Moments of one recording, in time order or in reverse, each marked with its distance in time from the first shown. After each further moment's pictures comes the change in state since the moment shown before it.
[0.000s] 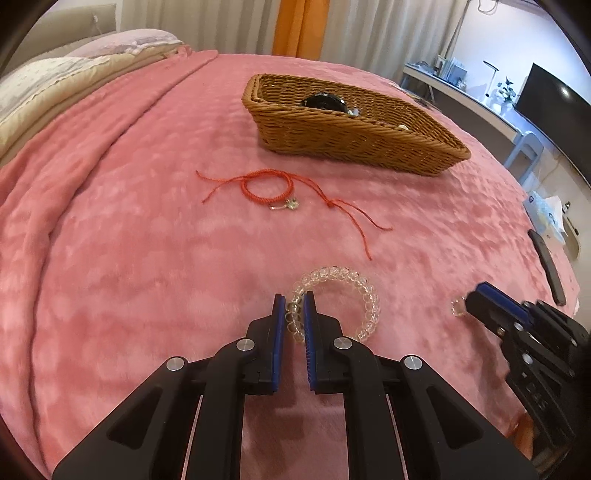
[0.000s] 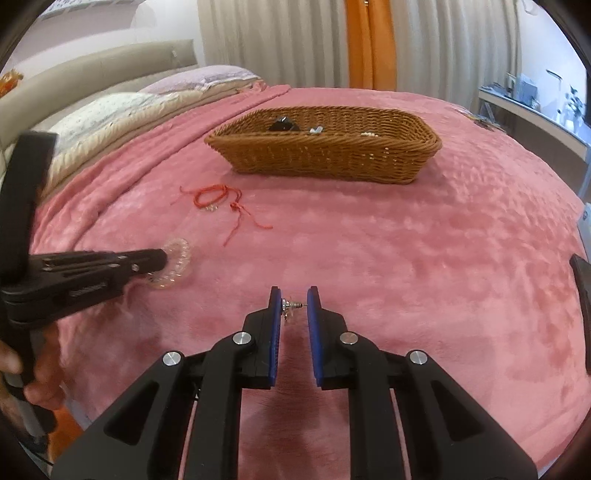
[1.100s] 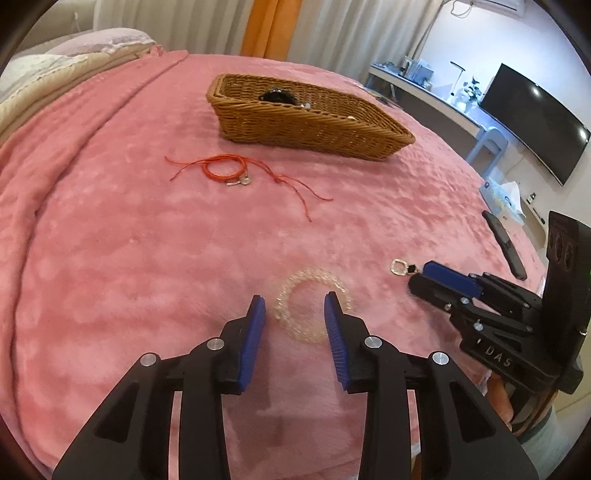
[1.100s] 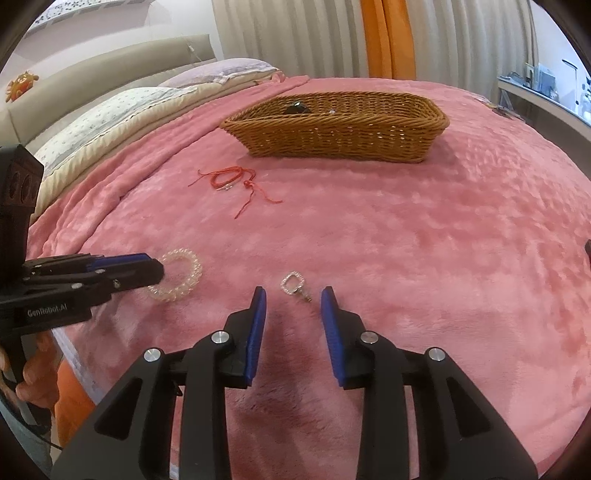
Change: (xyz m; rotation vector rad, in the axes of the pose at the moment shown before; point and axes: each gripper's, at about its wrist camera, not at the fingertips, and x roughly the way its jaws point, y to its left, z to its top) left arm -0.026 -0.009 -0.027 0.036 0.007 -0.151; right arm -0.010 -0.011 -0.015 0.016 0.027 0.100
